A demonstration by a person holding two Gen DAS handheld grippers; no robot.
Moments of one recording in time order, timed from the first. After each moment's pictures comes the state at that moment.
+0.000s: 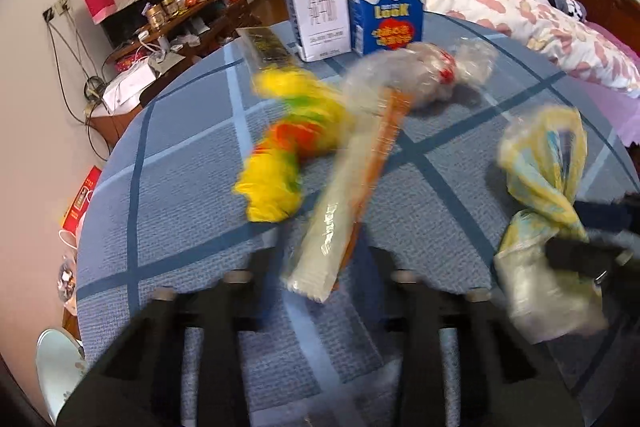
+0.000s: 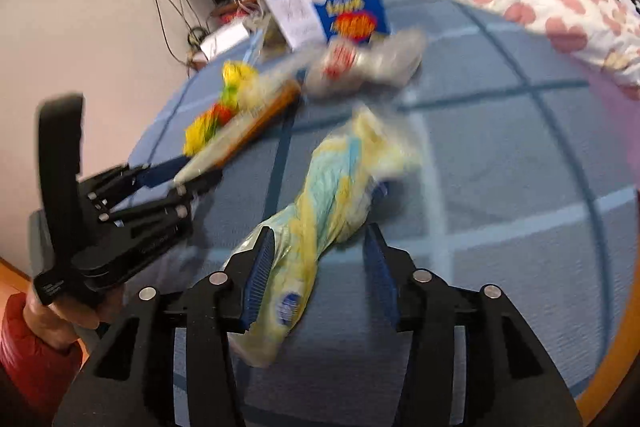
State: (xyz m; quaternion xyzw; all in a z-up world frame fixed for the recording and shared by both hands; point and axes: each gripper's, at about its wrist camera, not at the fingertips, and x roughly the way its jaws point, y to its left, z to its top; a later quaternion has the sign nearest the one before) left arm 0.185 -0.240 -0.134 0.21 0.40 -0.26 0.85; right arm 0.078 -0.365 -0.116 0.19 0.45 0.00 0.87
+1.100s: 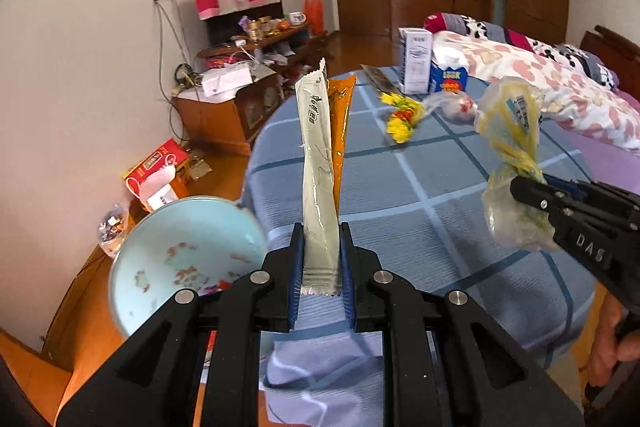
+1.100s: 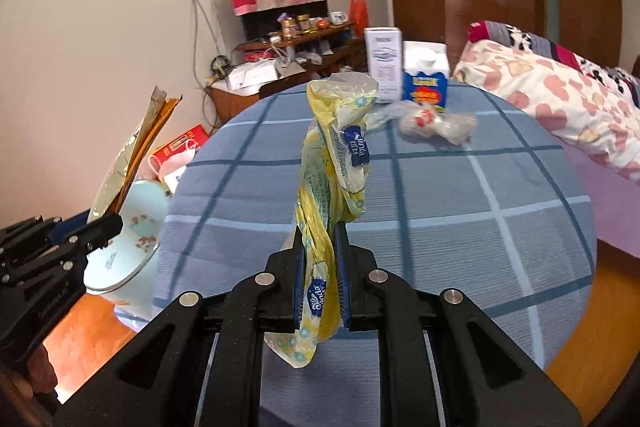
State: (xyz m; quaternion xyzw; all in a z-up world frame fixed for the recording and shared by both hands) left arm 0.046 -0.050 -0.052 0.11 0.34 -0.17 0.92; right arm 0.010 -0.220 -0.054 0.09 0.34 -0.03 0.93
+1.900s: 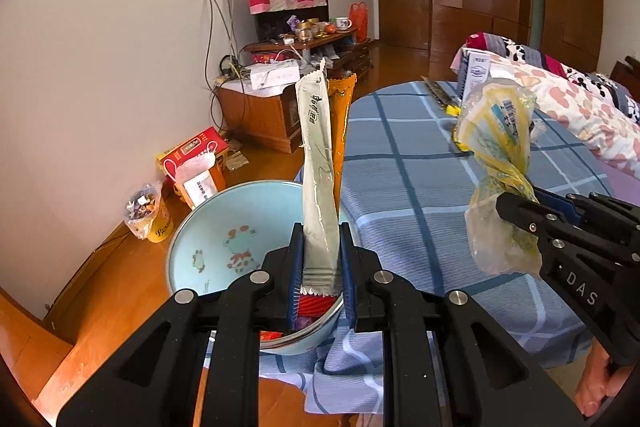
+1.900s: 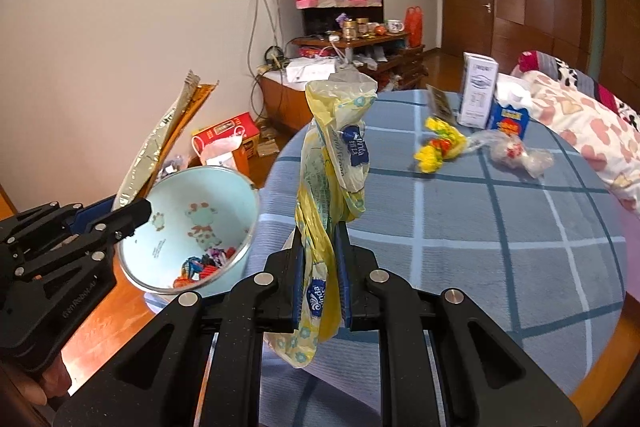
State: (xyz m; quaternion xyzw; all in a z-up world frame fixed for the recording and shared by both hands) left arm 0.048 0.024 -0.048 0.08 0.33 -0.10 0.93; right arm 0.035 -0.118 -0.043 0.03 0.34 0.04 0.94
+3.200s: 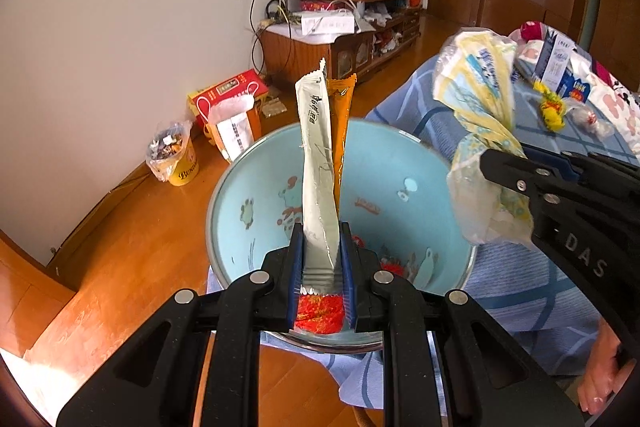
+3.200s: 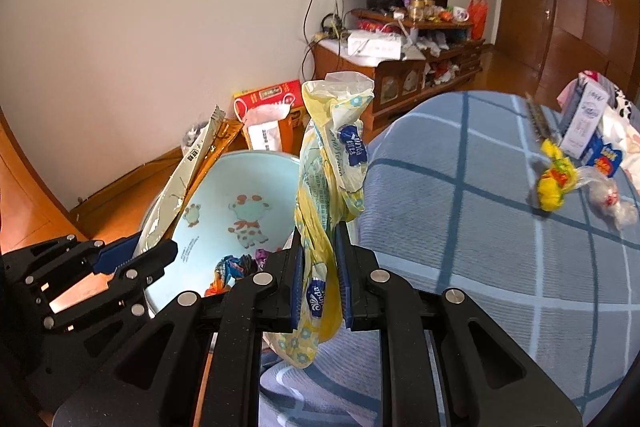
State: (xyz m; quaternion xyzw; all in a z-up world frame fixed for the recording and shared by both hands) left arm 0.103 0.095 -0.105 0.04 0.41 -0.03 0.91; right arm 0.121 -0.025 -0.079 -0.02 0.39 0.12 0.91
